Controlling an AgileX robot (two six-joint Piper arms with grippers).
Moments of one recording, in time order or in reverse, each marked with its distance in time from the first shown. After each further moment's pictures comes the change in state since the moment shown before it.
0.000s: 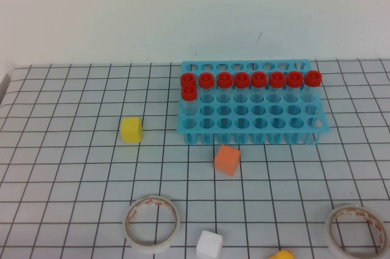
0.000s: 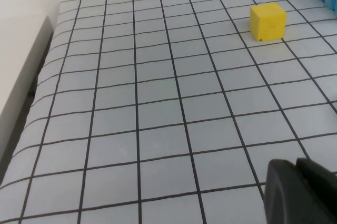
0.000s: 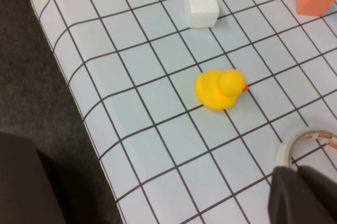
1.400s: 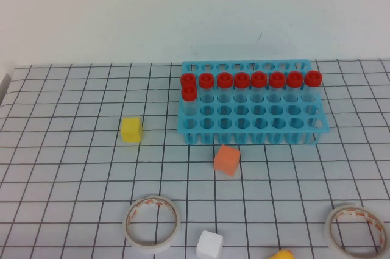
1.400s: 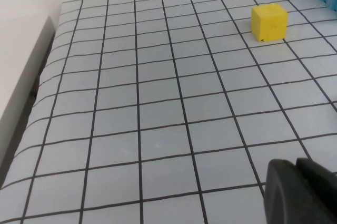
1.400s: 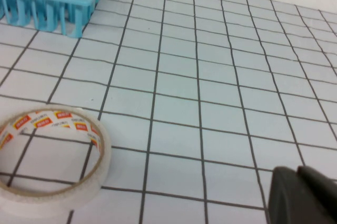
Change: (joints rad) right arm -0.882 -0.478 0.598 -0.068 -0.530 0.158; left arm 0.000 -0.001 0.000 0.002 0.000 0.000
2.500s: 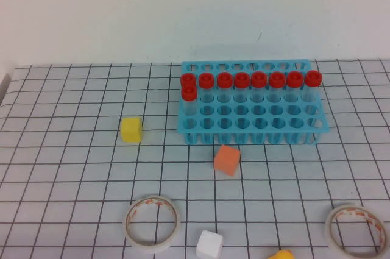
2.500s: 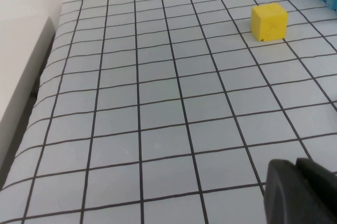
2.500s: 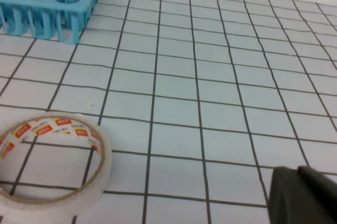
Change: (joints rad) right arm 0.000 0.000 0.000 -0.018 0.000 0.066; left arm 0.000 0.000 0.000 0.000 0.000 0.004
